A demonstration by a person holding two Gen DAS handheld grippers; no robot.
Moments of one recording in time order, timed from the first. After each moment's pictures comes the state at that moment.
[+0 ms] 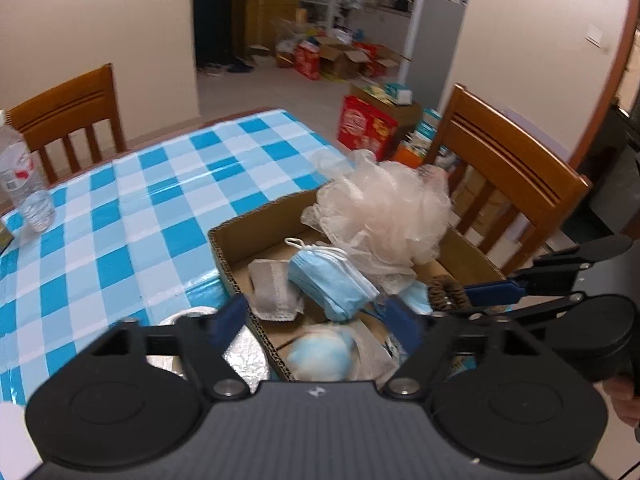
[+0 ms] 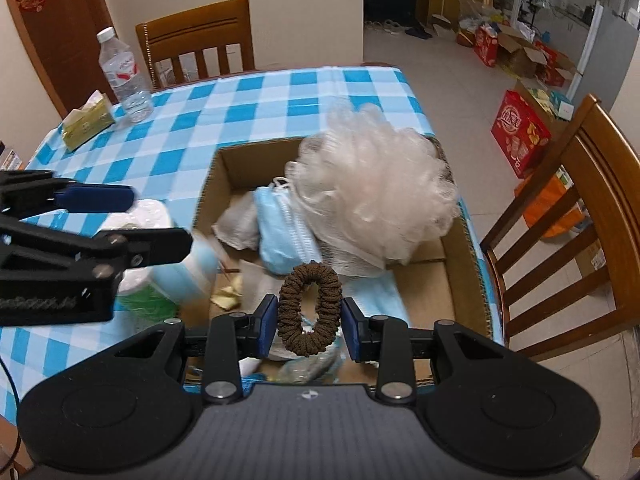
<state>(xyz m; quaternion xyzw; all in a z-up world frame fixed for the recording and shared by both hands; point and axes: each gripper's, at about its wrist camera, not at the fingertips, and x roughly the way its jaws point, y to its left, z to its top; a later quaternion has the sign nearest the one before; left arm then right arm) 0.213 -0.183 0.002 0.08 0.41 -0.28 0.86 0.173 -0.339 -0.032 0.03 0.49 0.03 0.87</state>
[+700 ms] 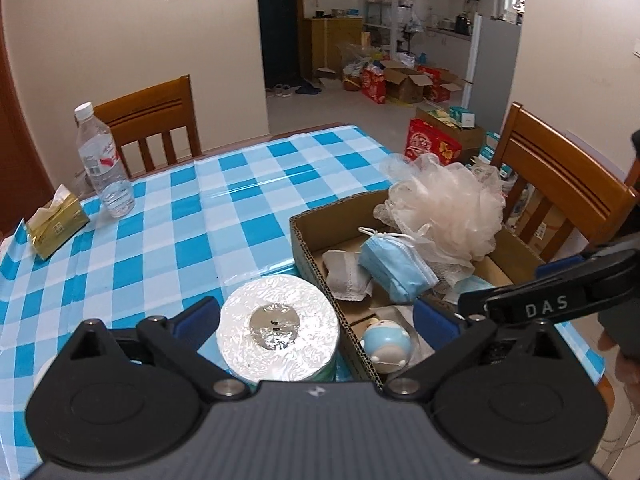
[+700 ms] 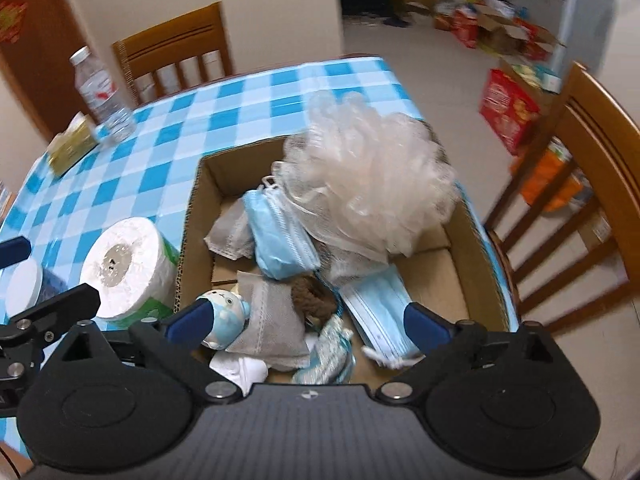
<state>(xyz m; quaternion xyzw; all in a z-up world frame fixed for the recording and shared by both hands) 0.174 -0.149 0.005 0.09 0.37 -0.16 0.91 0.174 -0.336 -0.040 0.08 0.49 -0.01 0.87</state>
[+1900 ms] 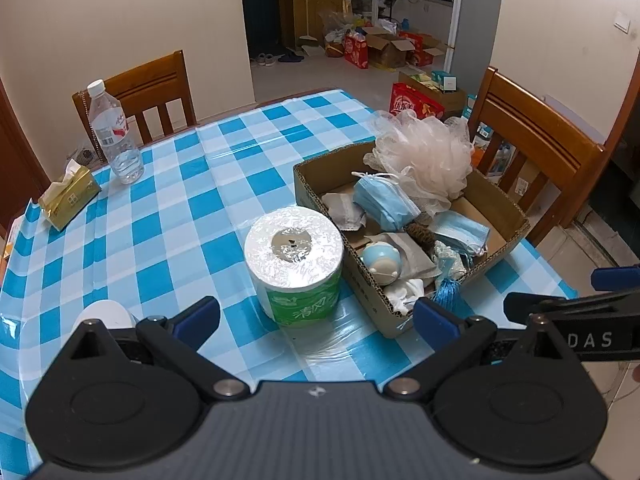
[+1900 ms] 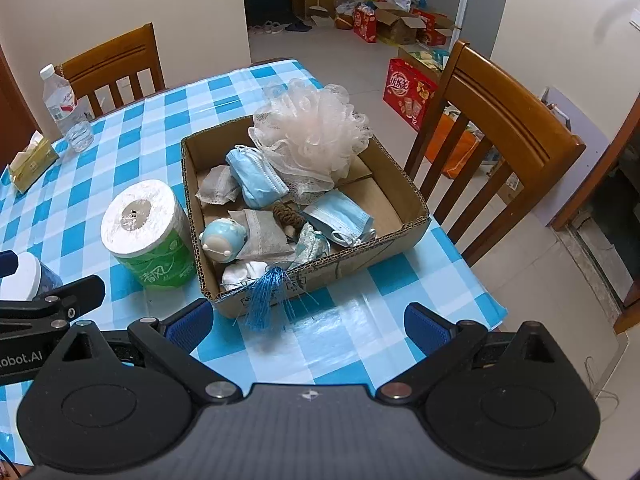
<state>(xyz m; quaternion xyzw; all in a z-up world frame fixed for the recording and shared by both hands) 0.121 -0.106 0.031 0.11 0.42 -0.19 0.88 0.059 -0.267 0.010 0.09 0.48 -0.15 0.86</state>
